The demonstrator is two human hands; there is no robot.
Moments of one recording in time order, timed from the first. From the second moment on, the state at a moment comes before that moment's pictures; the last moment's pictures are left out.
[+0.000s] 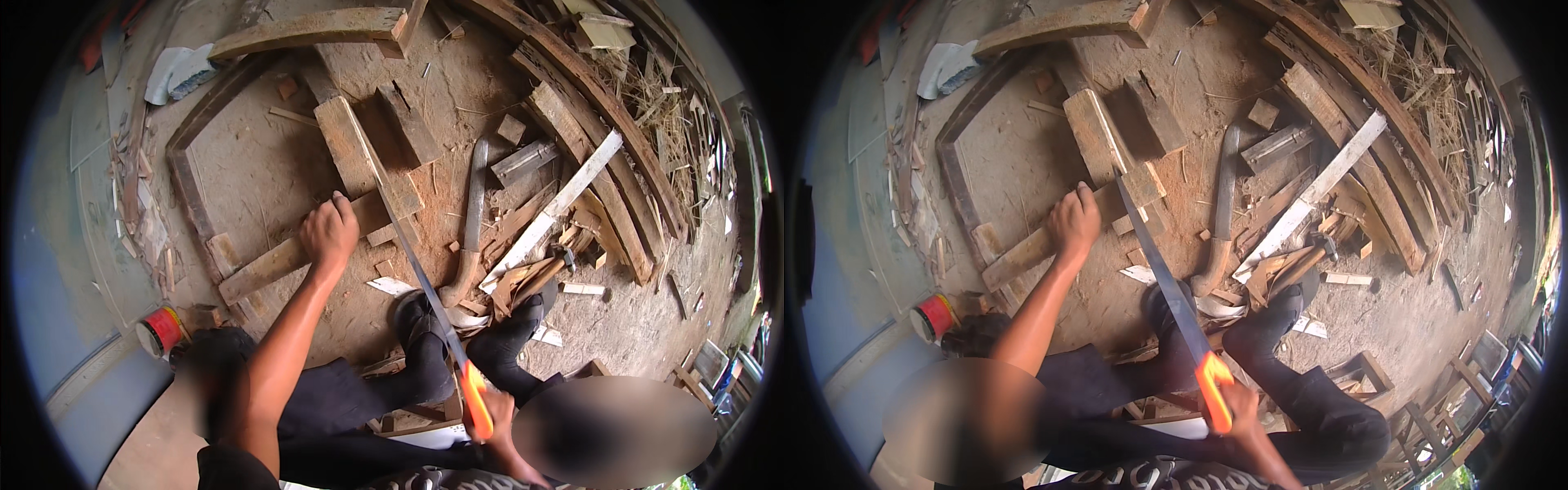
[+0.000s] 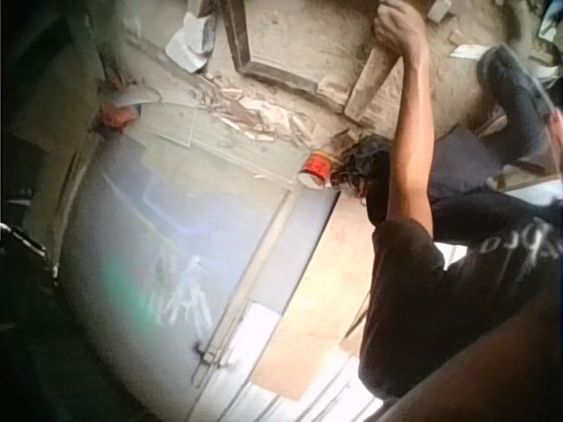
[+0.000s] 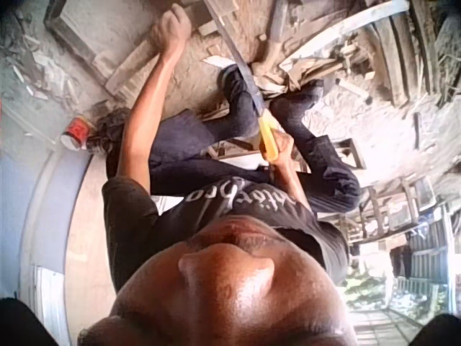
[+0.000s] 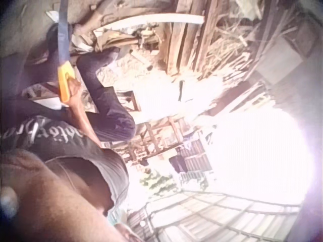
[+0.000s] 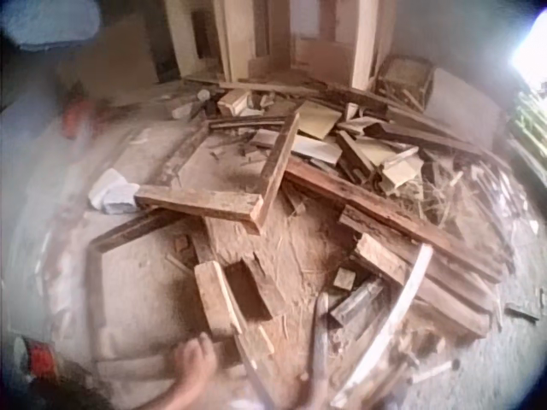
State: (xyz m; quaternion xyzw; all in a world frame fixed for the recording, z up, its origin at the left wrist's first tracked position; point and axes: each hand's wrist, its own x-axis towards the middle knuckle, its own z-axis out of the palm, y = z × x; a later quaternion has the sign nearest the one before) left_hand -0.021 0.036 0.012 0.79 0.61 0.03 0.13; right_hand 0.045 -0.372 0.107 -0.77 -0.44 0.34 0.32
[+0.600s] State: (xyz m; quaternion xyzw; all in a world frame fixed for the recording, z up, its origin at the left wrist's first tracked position) left_hand -0.013 0.034 0.008 0.80 0.59 0.08 0.10; right_hand 0.073 -0.208 0.051 -0.73 -0.41 0.32 0.43
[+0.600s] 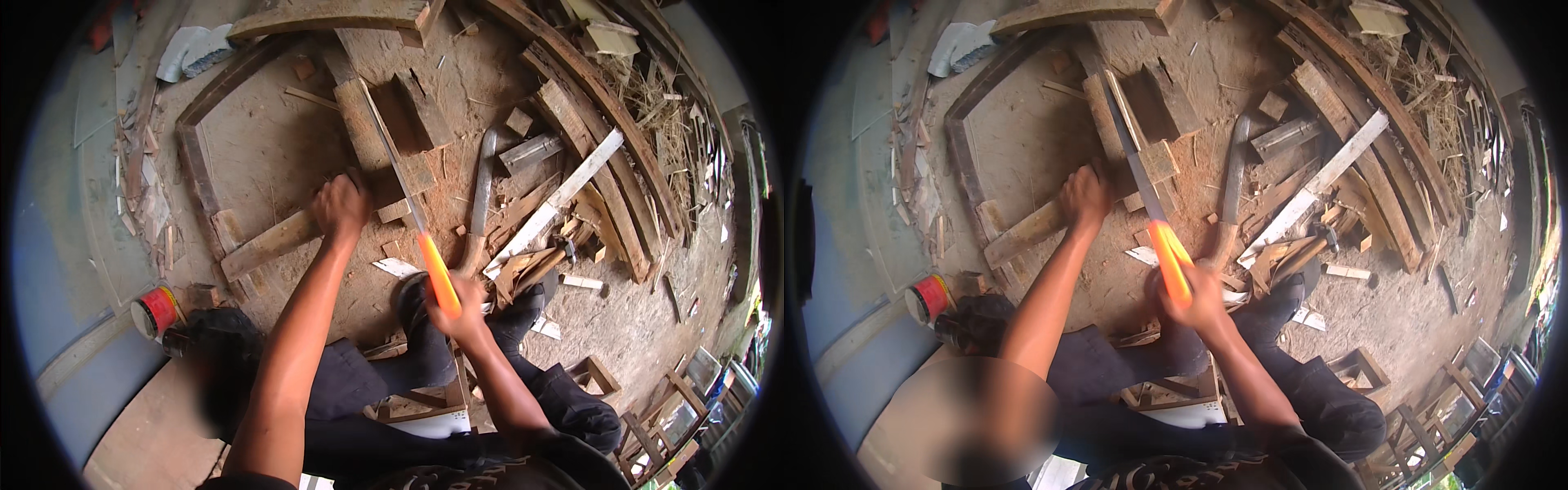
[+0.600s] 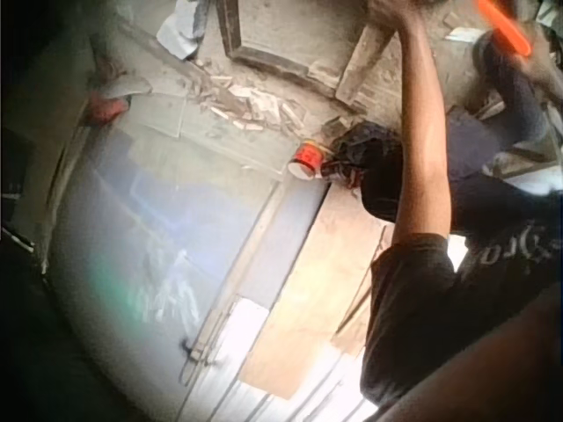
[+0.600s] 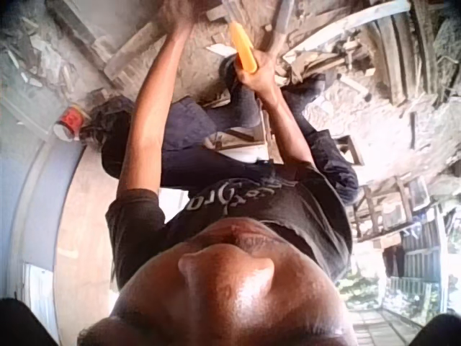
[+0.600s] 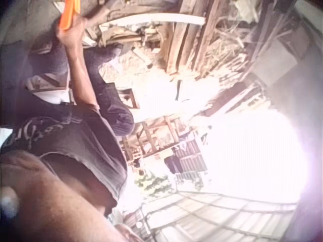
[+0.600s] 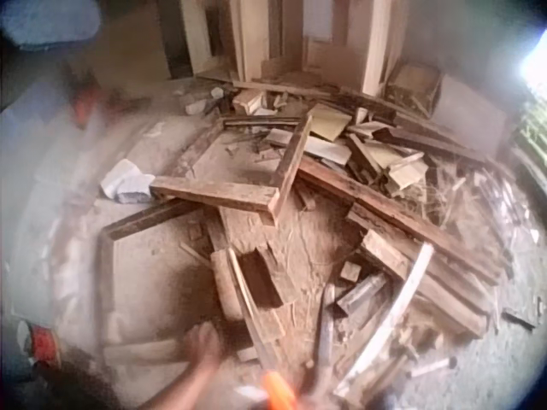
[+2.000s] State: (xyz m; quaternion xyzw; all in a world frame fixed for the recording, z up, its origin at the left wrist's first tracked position) left_hand -0.017 0.045 0.005 0.78 0.57 0.16 0.19; right_hand 0.075 -0.133 0.048 -0.73 -0.37 0.28 0.50
